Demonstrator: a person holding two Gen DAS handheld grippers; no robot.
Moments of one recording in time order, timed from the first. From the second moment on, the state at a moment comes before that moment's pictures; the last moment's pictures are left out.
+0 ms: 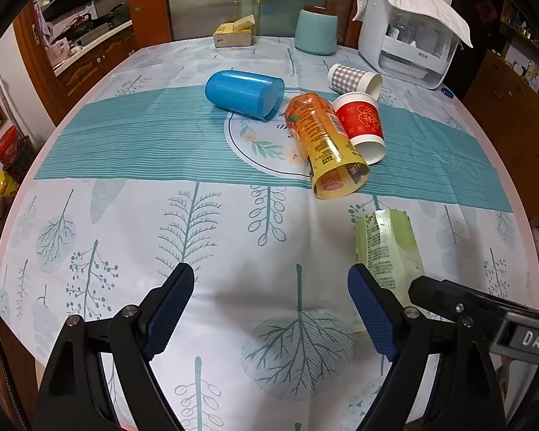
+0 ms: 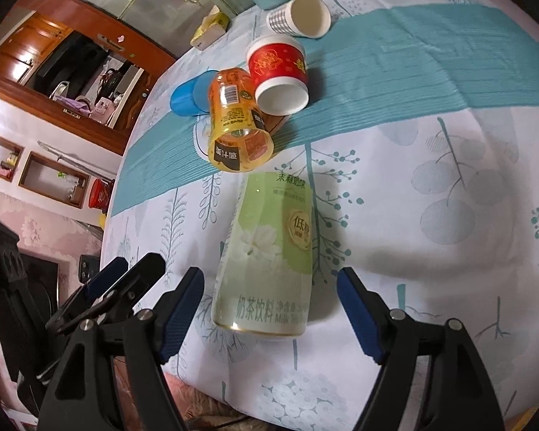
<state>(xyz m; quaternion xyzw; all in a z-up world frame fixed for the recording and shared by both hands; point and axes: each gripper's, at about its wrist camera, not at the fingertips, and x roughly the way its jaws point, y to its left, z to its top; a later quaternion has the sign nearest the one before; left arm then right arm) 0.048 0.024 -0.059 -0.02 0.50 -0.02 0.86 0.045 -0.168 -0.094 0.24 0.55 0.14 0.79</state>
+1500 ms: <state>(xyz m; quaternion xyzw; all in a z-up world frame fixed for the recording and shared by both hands) 0.066 -0.044 -0.064 -0.02 0.56 -0.16 0.81 0.000 -0.218 -0.070 0.15 0.48 0.05 0.87</state>
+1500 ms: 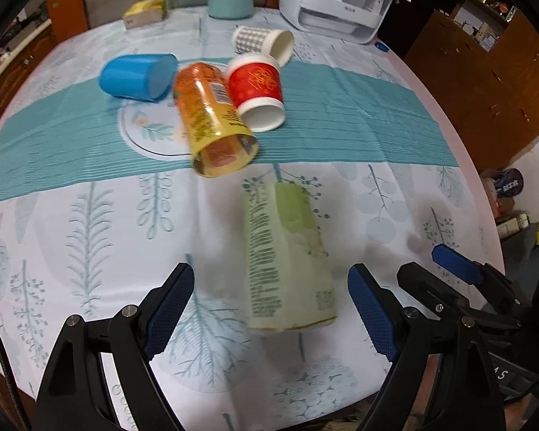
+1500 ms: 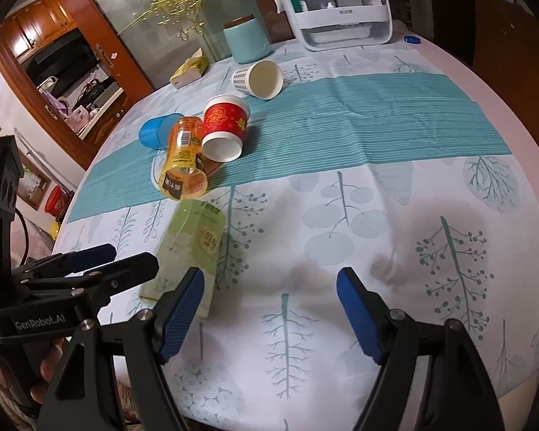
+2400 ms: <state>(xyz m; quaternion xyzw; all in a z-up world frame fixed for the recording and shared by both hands) 0.134 -0.060 -0.121 -0.05 0.68 -0.21 0.70 0.015 -0.233 -0.093 0.17 0.49 0.05 0.85</state>
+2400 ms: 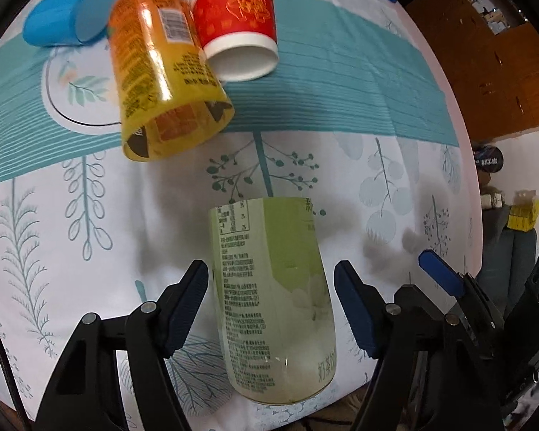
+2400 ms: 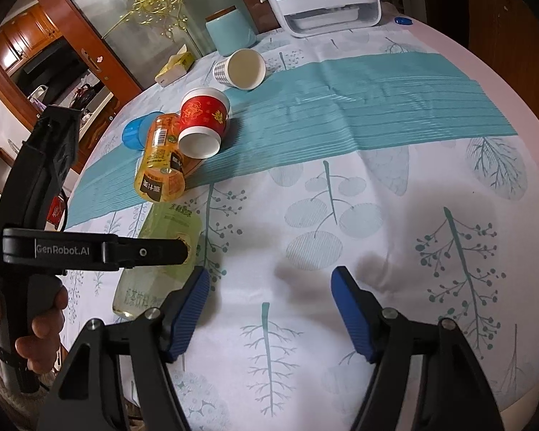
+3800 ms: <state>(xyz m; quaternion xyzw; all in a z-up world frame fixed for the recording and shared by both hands) 0.104 -0.067 -0.063 0.03 0.45 -0.21 0.87 0.017 -0.225 -0.098 0.18 0.50 0.07 0.84</state>
